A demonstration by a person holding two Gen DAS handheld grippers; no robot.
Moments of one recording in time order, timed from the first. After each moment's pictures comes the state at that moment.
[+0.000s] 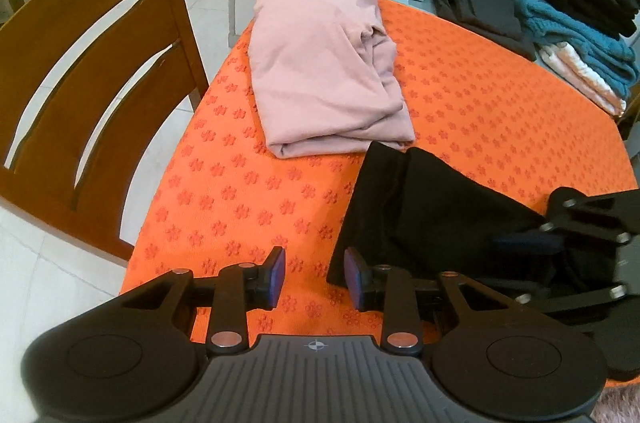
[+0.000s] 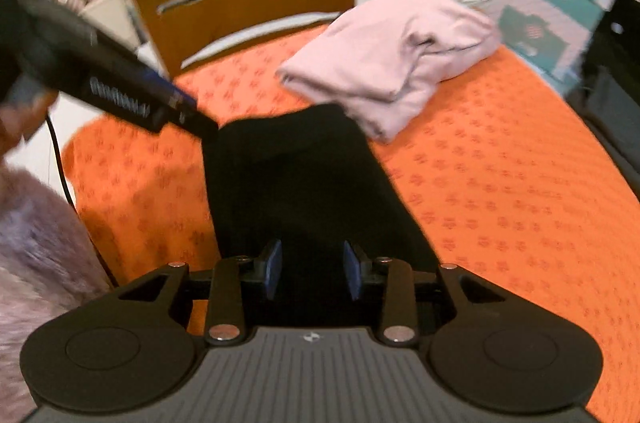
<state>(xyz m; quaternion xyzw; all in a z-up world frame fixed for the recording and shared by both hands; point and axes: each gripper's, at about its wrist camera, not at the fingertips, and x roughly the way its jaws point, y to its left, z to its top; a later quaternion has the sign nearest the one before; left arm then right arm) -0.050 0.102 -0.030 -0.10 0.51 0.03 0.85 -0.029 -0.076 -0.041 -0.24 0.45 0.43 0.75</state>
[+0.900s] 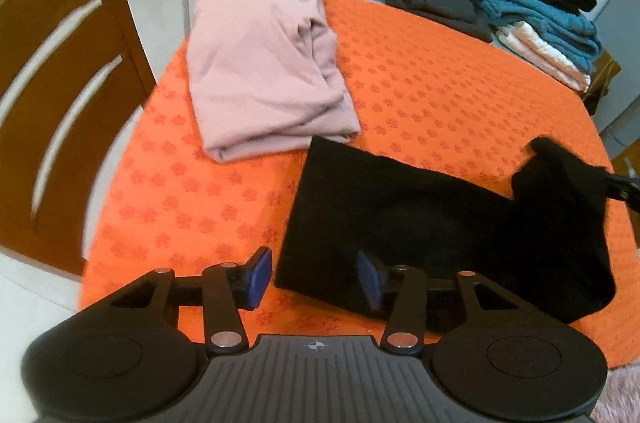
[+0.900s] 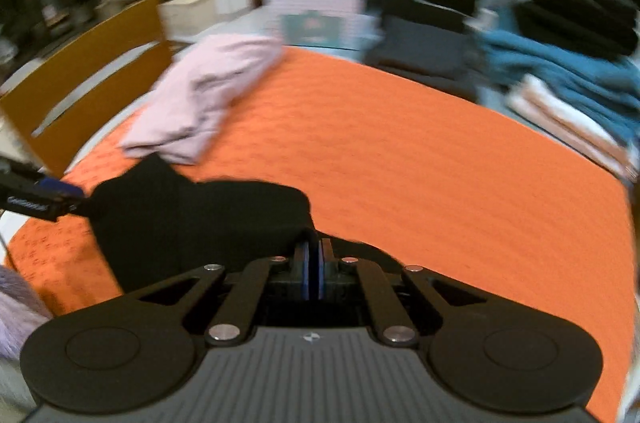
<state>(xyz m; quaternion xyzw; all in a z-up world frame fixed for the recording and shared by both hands) -0.038 0.083 -0.043 -0.10 0.51 -0.03 0.85 -0.018 -0.245 0.013 -0.07 0.43 0.21 0.88</state>
